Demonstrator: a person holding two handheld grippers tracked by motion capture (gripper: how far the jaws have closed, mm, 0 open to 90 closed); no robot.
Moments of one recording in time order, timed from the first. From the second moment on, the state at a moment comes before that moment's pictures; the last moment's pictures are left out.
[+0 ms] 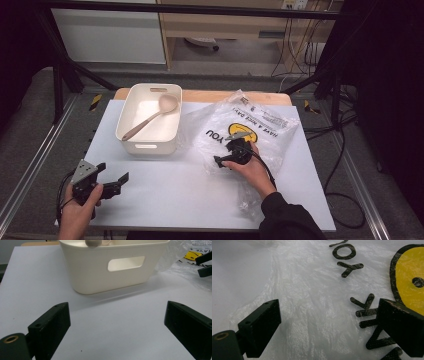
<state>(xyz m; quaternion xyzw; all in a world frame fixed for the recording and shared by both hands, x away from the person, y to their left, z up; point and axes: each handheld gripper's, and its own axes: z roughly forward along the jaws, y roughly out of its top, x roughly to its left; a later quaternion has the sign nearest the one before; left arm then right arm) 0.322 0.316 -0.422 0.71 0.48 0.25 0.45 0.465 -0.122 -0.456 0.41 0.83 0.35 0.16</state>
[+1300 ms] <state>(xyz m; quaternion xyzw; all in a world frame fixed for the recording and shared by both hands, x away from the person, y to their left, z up) 0.322 0.316 -0.423 0.71 0.48 0.25 0.45 0.468 -0.135 -0.453 0.43 0.81 0.36 0.17</state>
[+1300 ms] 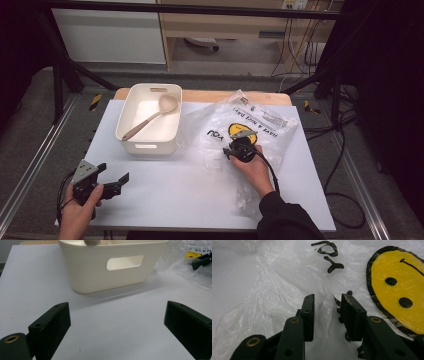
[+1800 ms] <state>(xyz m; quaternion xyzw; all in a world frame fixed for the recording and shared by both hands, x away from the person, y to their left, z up) 0.322 0.316 -0.423 0.71 0.48 0.25 0.45 0.466 -0.138 -0.448 0.42 0.80 0.38 0.17</state>
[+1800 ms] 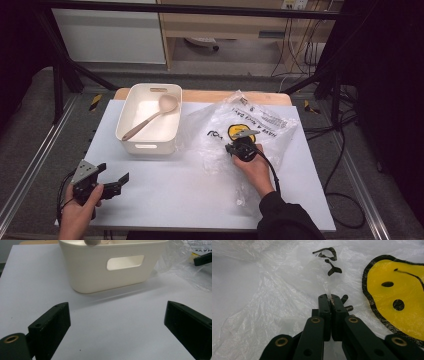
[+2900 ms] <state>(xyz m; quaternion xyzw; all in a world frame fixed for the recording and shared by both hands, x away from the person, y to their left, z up) 0.321 0.315 -0.419 0.71 0.47 0.25 0.46 0.457 -0.146 -0.418 0.41 0.79 0.41 0.19</state>
